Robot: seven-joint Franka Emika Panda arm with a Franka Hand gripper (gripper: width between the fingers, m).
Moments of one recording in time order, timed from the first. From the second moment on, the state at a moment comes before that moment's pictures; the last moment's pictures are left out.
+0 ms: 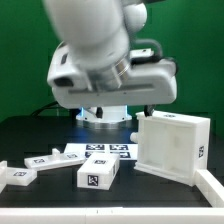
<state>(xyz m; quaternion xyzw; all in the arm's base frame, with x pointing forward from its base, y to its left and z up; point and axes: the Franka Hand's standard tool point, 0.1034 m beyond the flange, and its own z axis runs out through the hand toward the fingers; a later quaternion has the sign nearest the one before) 0.491 0.006 0.112 -0.89 0.19 0.38 0.17</state>
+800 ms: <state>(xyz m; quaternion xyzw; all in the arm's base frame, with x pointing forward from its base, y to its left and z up) 0.474 0.025 0.096 -0.81 0.30 0.46 0.21</state>
